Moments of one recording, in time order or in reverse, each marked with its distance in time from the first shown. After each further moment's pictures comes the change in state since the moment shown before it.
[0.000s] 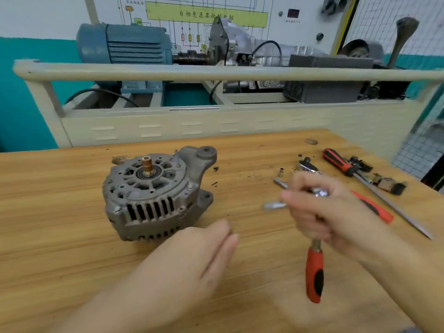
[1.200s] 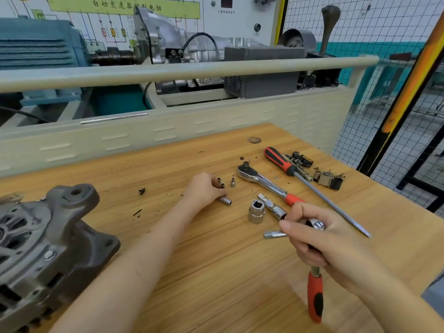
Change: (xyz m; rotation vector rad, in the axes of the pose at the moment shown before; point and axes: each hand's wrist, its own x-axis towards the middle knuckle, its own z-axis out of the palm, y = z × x) left_hand 0.284 -0.062 0.149 0.038 -0.069 -0.408; right_hand -0.034 0.044 -0.108 0.029 0.397 0.159
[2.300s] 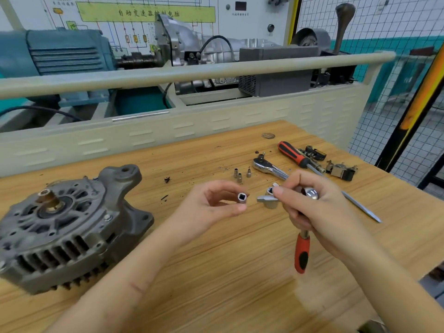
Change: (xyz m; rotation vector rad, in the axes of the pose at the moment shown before) left_hand -0.157 0.009 -0.065 -0.858 -0.177 0.400; right_hand -0.004 -0.014 0.038 -0.018 0.043 -0.231
